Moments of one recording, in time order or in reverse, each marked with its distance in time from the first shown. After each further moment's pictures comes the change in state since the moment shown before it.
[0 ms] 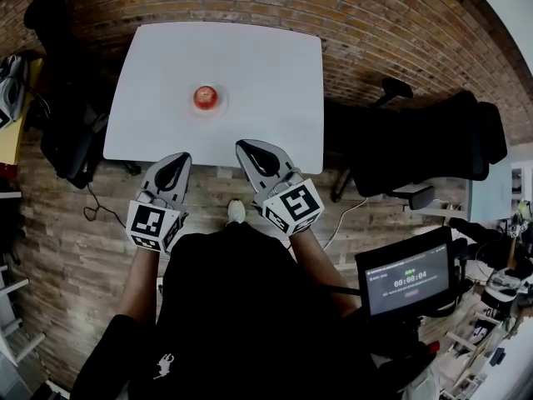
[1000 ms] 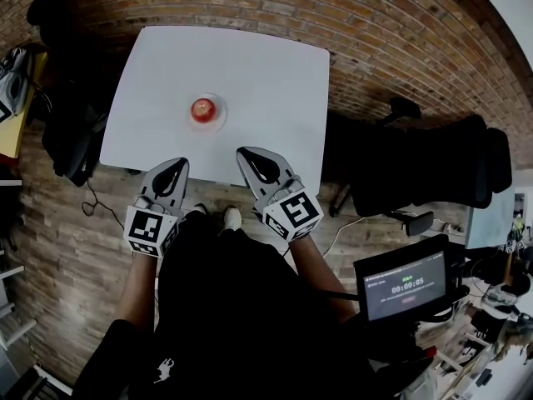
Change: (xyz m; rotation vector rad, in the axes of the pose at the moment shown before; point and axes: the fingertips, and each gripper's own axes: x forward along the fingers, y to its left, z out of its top) left arm 0.046 0.011 0.007 -0.022 0.040 0.069; right arm 0.018 -0.055 -0.007 0.040 0.027 0.061
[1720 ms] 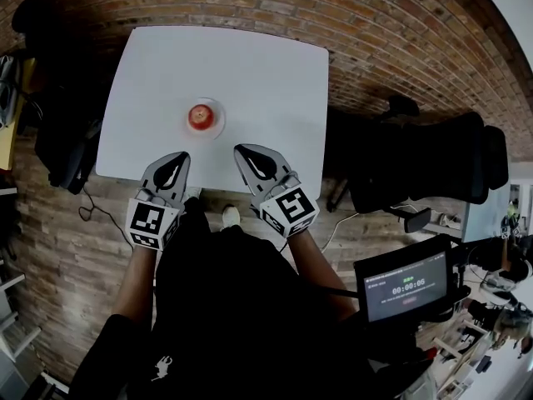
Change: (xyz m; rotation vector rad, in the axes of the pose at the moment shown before) left arm 0.049 0.035 -0.007 -0.005 0.033 -0.053; right arm 0.040 -0.029 -0.014 -0.005 0.087 -0.036
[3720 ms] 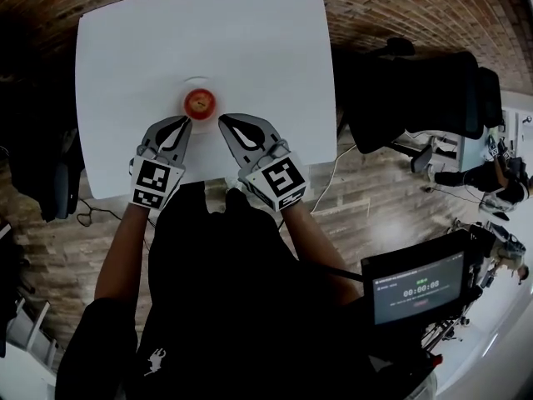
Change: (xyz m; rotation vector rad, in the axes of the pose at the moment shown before) left arm 0.098 0.083 -0.088 0.110 0.208 -0.337; right arm 0.118 -0.018 -0.044 0.039 0.151 -0.198
